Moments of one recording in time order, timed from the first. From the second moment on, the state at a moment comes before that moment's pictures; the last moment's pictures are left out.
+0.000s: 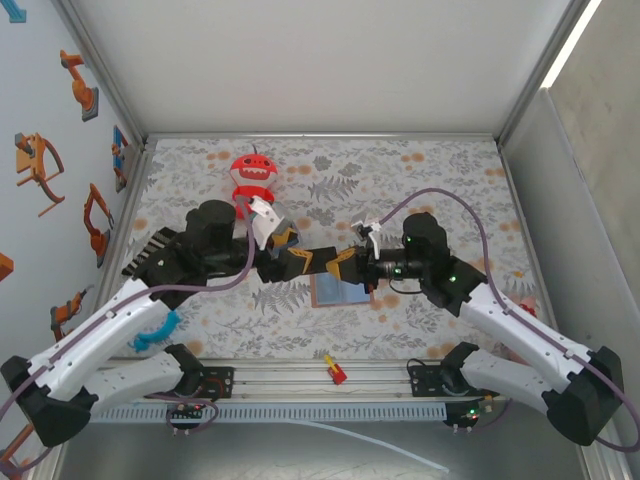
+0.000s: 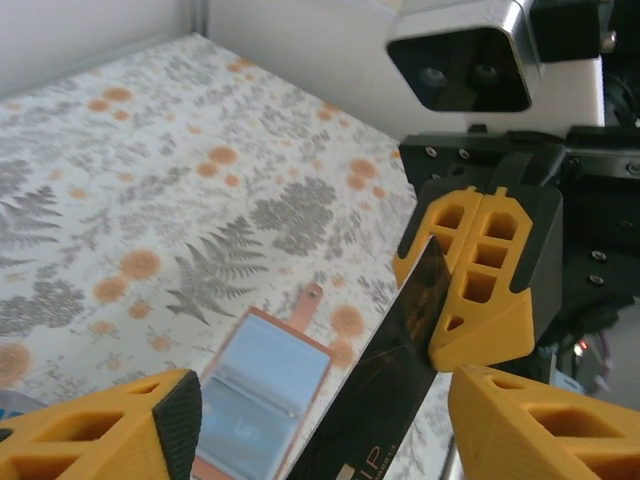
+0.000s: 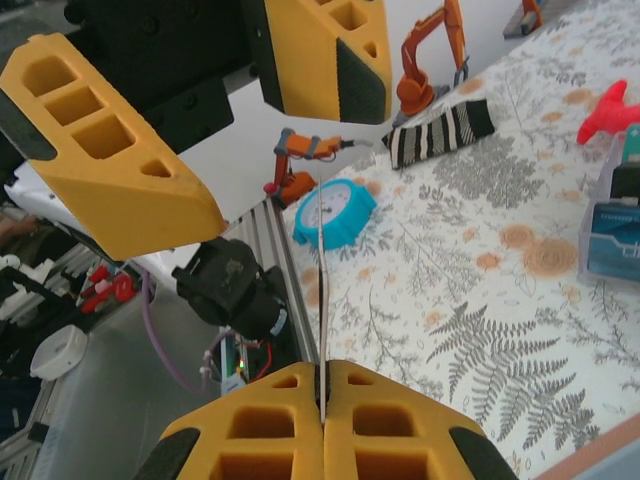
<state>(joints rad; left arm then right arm) -0.81 0.99 1.01 -0.49 0.41 -0.05 0.71 0.98 0.75 -0.11 -0.78 0.33</state>
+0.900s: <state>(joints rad) -0.79 1.16 1.10 -0.64 0.66 0.11 0.72 0.99 0.77 -0.22 -0.77 0.25</state>
